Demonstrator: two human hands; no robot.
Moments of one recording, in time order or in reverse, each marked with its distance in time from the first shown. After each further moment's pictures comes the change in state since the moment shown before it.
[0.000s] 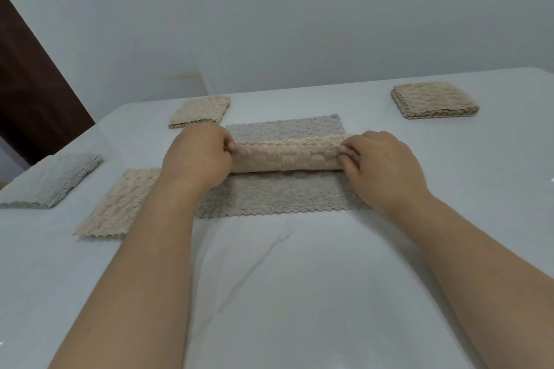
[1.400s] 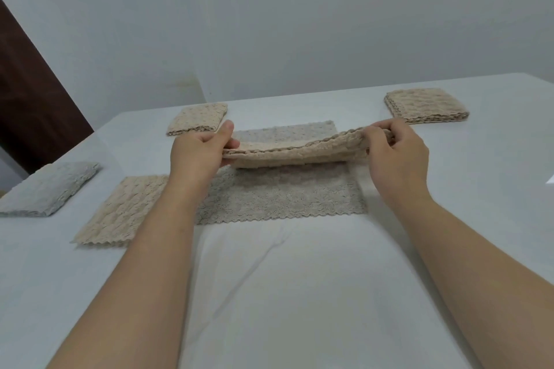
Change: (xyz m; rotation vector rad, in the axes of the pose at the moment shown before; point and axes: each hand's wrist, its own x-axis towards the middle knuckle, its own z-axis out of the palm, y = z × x) left_hand 0.009 0.003 0.017 -1.076 0.071 -0.380; right_hand 0.007 0.004 -0.013 0.824 0.303 0.503
